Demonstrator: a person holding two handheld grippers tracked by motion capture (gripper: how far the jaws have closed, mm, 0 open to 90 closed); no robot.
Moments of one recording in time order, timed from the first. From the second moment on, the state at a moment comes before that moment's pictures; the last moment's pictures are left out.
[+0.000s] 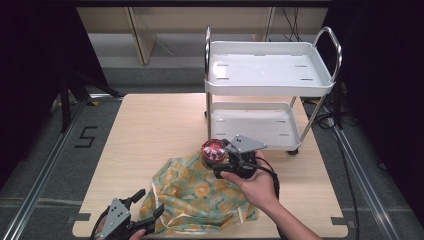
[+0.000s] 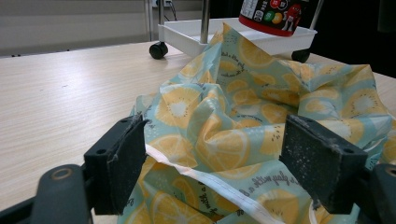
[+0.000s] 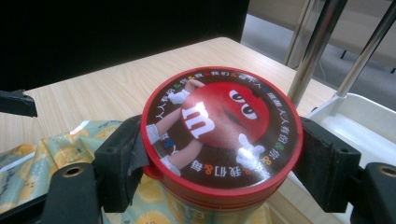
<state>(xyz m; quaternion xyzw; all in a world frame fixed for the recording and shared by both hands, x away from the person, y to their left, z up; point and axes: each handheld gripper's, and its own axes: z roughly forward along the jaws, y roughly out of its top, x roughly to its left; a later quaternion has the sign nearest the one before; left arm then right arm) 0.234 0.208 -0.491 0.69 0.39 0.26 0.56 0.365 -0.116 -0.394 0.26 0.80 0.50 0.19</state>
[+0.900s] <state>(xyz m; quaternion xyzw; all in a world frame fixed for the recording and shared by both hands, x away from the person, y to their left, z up) 0.234 0.207 -0.491 0.69 0.39 0.26 0.56 0.371 -0.123 -0.391 0.28 0.80 0.50 0.19</state>
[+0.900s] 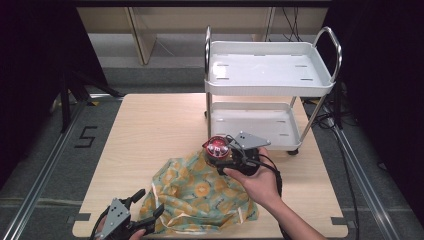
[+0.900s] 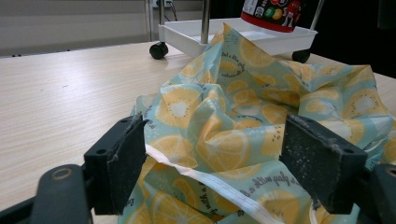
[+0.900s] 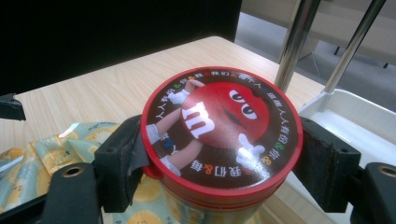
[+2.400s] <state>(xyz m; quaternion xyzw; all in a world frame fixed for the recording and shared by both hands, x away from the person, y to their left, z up) 0.234 0.207 -0.491 0.68 0.39 0.26 0.56 0.381 -0.135 -0.386 0.30 0.79 0.50 0.20</state>
